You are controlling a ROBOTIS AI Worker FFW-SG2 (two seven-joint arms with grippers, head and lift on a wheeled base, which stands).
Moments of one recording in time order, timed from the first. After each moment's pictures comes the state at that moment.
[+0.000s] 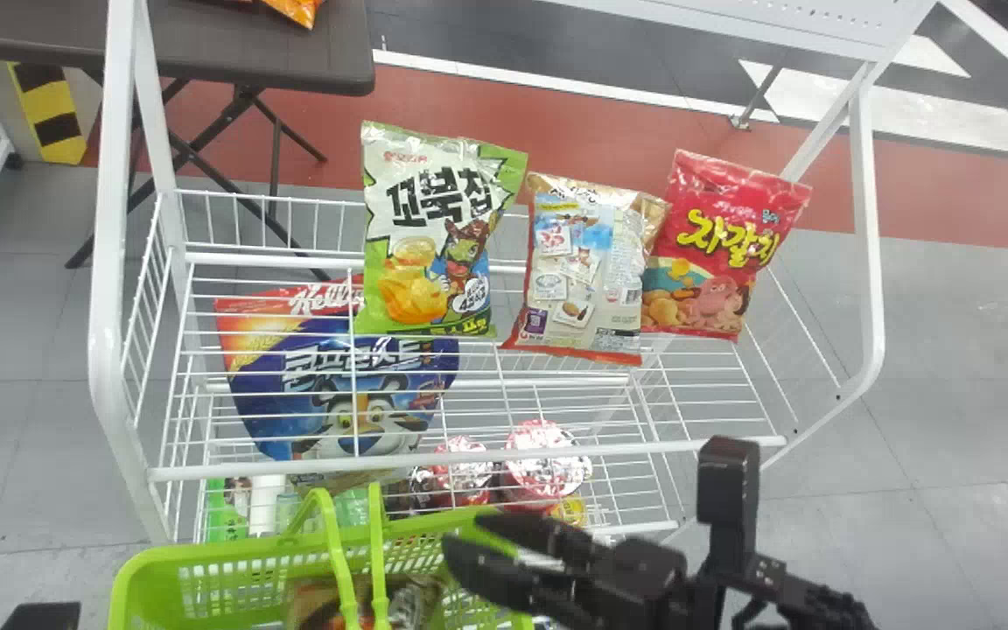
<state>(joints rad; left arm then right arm) 0.68 0.17 -0.13 -2.19 0.24 0.84 -1.19 0.72 -0.12 -0.19 -2.46 -0.25 0.87 0.69</state>
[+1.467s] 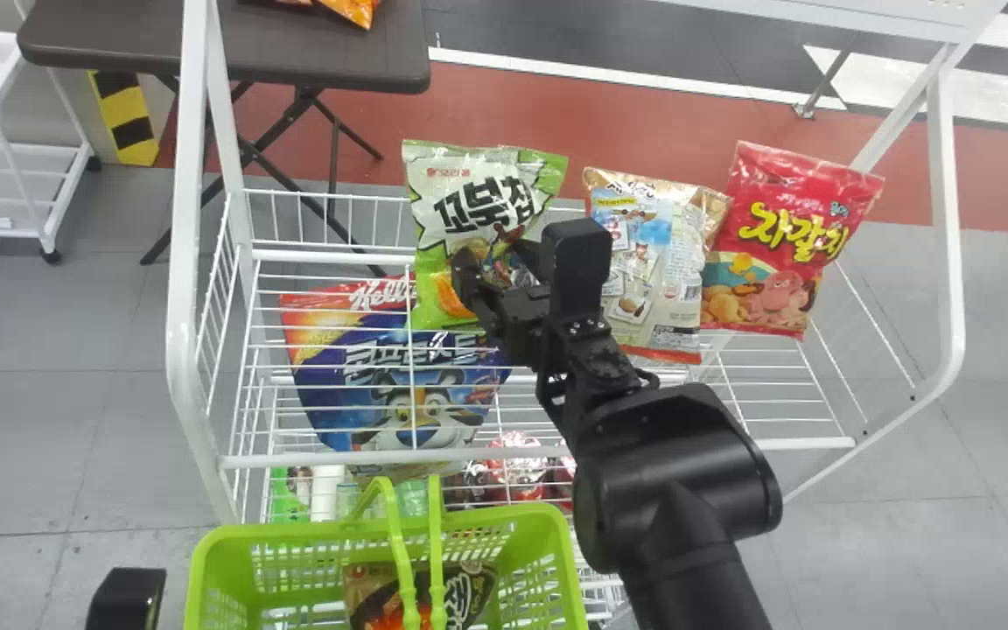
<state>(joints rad) 0.64 0.20 -0.13 -2.16 0.26 0.84 -1.20 0.05 -0.01 0.14 -1.69 0.08 0.34 0.10</state>
